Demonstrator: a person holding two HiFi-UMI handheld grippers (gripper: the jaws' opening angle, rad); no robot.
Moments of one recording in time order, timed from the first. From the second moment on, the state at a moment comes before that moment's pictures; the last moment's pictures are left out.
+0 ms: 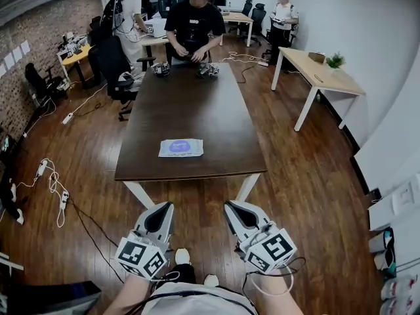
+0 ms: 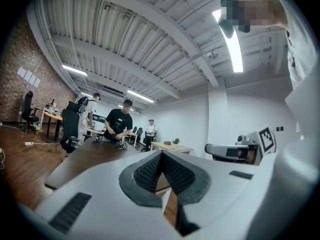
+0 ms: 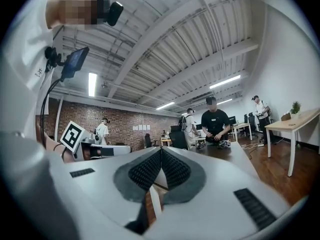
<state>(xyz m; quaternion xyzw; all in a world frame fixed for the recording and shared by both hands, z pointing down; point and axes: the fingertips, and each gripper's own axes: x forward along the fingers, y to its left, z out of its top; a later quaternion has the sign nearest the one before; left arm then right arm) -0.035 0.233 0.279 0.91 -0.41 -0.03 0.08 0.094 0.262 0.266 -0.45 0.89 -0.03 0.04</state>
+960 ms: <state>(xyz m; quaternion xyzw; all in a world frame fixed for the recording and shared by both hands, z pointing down) -0.074 0.235 0.249 0.91 -0.41 -0.03 0.06 0.058 0.268 0.241 -0.46 0.89 0.00 0.03</state>
